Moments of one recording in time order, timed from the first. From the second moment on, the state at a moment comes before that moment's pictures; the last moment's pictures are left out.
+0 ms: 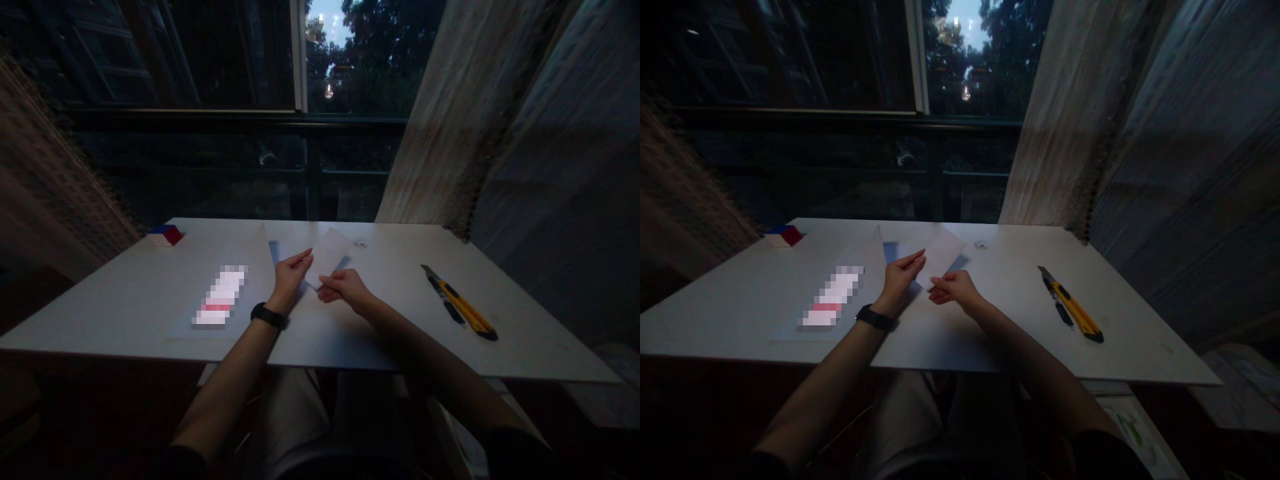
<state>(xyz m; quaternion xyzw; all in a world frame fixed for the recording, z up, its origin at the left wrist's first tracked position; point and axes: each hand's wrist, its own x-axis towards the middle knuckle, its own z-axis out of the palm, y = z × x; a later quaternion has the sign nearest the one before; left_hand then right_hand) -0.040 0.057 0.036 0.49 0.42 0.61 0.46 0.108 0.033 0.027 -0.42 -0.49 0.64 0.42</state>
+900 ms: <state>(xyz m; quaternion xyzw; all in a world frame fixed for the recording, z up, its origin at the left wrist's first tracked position) -0.040 0.059 0.034 0.47 0.41 0.62 0.47 0.102 0.033 0.024 -0.44 -0.51 0.62 0.41</state>
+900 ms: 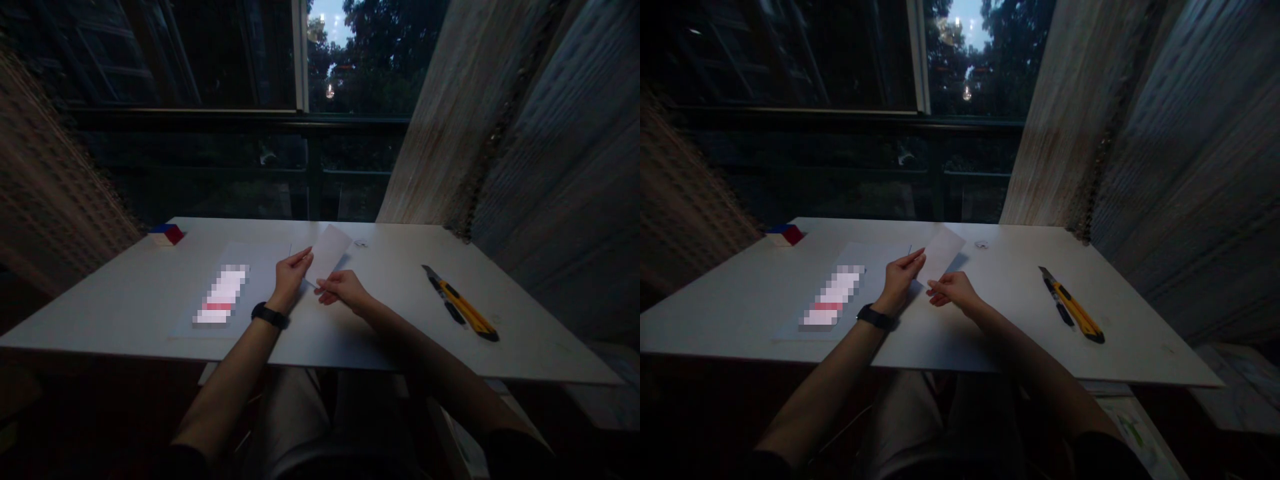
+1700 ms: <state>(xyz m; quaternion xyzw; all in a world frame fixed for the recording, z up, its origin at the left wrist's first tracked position) -0.041 0.060 0.032 0.49 0.41 0.62 0.45 0.102 0.031 0.024 -0.42 -0.54 0.62 0.39</state>
